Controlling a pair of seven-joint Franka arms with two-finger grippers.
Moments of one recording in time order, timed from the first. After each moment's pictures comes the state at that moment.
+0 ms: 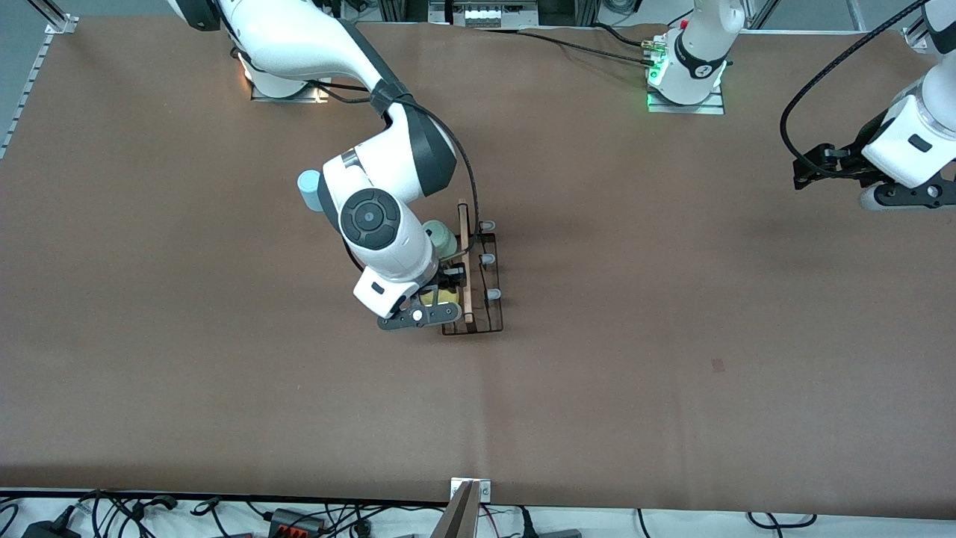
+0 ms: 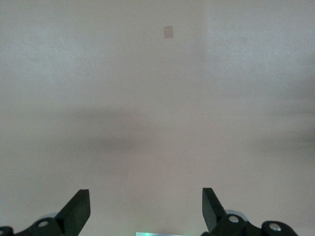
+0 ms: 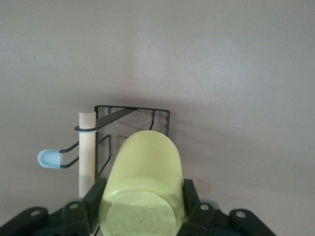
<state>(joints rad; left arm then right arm) 0.05 -0.03 -0.08 -1.71 0.06 1.57 -0.05 0.71 0.85 -0.22 -1.00 0.27 1.86 0.35</state>
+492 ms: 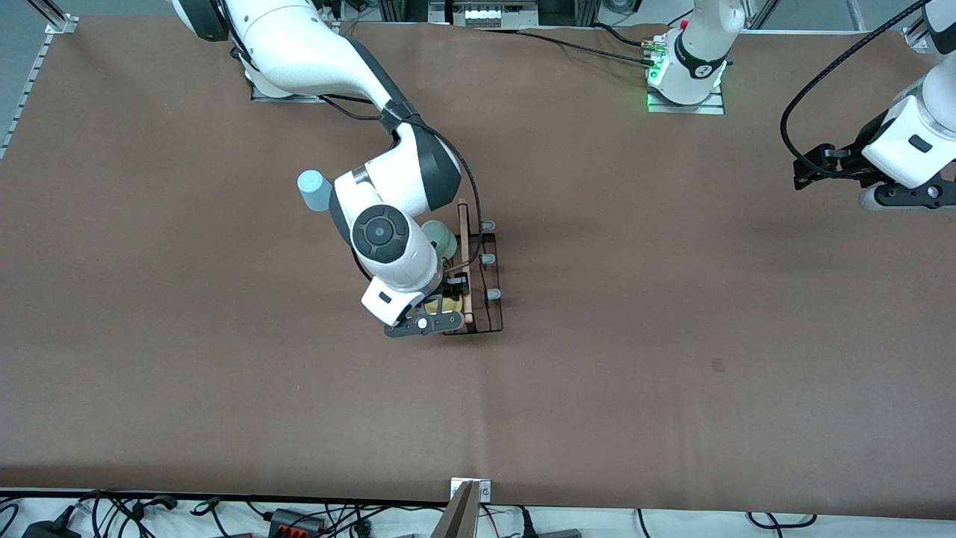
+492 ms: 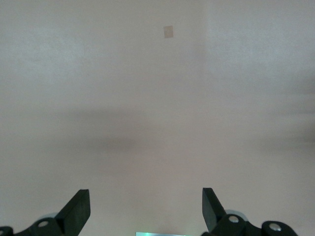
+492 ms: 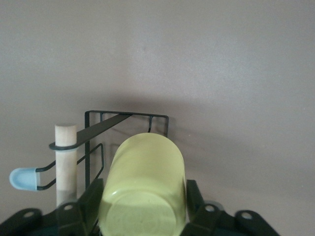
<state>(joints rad) 0.05 -0.03 -0.07 -1.71 0.06 1.57 -0.05 0.71 0.89 -0.22 -1.01 0.27 1.91 0.35</state>
